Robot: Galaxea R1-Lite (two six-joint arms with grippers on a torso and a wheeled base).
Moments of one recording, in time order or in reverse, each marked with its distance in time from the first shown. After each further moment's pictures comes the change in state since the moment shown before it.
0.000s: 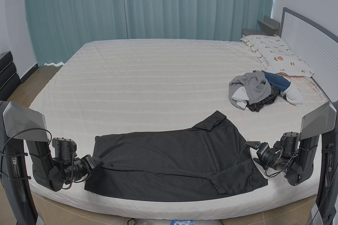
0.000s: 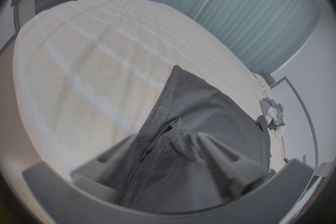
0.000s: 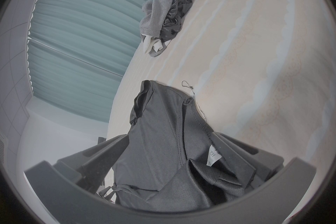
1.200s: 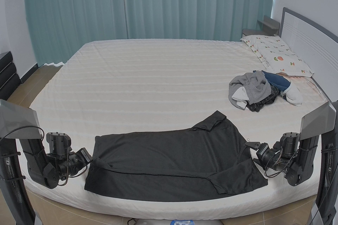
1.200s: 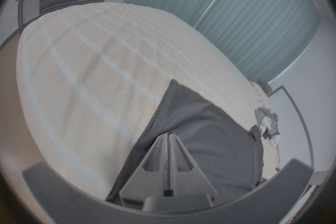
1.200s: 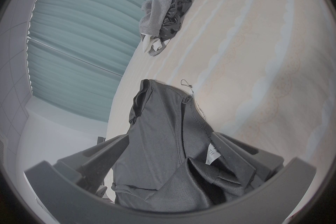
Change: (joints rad) left arm 0.020 -0.078 0.010 0.004 0.001 -0.037; right arm 0.003 0.002 0.004 0.000 -0.003 -0.001
